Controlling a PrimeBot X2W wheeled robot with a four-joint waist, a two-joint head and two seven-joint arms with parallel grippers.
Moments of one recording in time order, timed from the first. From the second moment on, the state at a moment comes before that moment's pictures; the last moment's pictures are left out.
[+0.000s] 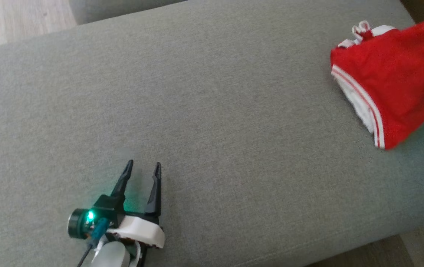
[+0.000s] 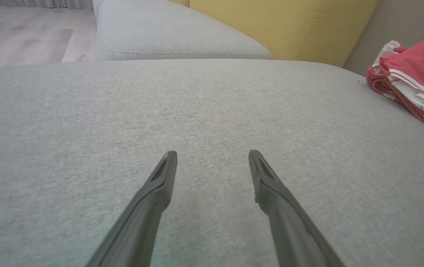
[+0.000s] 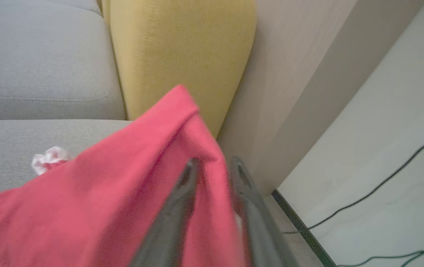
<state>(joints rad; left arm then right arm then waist) -0.17 0.05 -0.30 0.46 -0.21 -0.01 -0.25 -0.89 -0.40 -0.21 1.11 -0.19 0.13 -0.18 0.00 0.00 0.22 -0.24</state>
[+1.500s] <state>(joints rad) -0.06 0.05 -0.05 0.41 -0.19 -0.01 -0.25 -0.32 -0.06 0.06 0.62 0.12 0.13 -0.25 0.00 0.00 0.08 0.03</state>
